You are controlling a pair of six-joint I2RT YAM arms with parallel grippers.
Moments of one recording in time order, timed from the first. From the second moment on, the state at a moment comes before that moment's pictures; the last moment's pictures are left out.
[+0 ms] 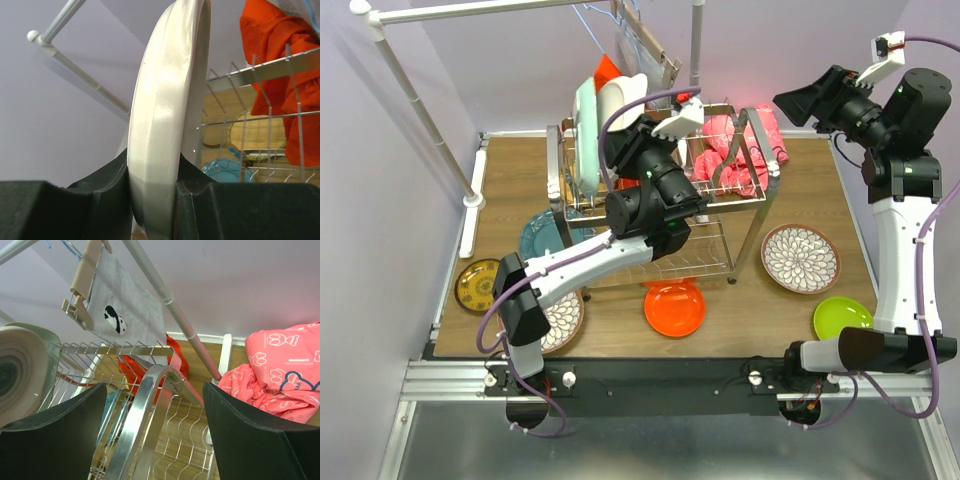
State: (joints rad) left arm -1.09 1.79 1.77 1.34 -1.56 1.96; right arm -0.07 1.37 1.79 -0.46 -0.59 0.40
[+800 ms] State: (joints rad) left arm -1.07 1.79 1.82 1.33 -1.56 2.00; right arm -0.07 1.39 1.79 -0.46 -0.59 0.40
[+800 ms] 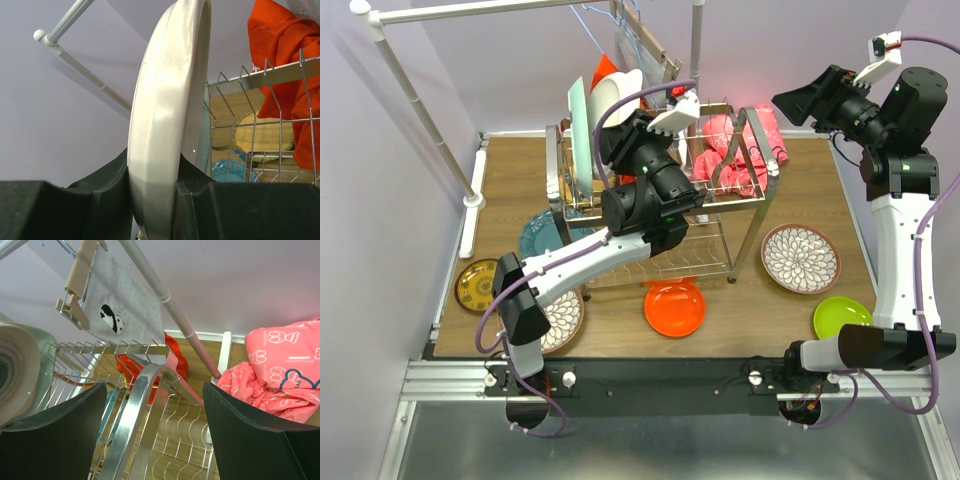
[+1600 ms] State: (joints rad) left arm -1.11 1.84 1.86 1.33 -1.56 2.02; right arm -0.07 1.39 1.79 -0.46 -0.59 0.40
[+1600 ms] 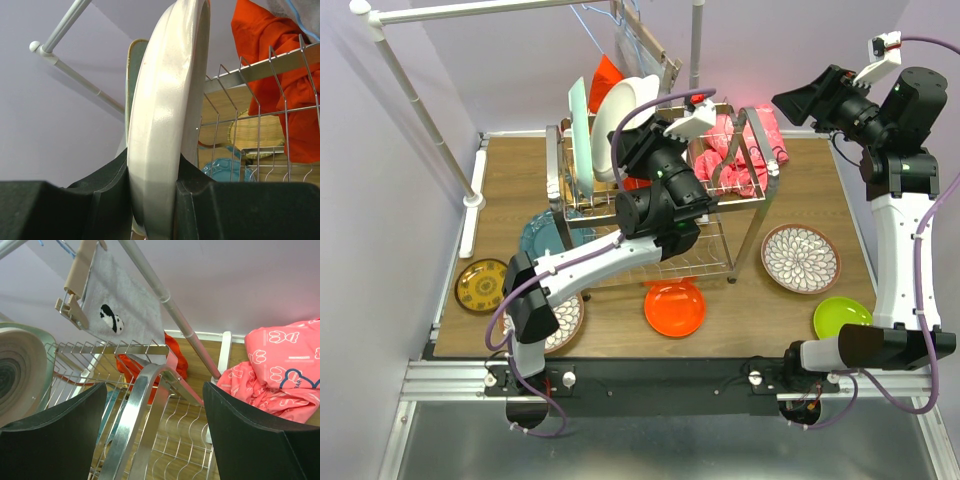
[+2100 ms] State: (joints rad) left arm -1.08 1.84 1.85 1.33 -1.56 2.02; right arm -0.07 1.39 1.79 -0.46 -0.59 0.40
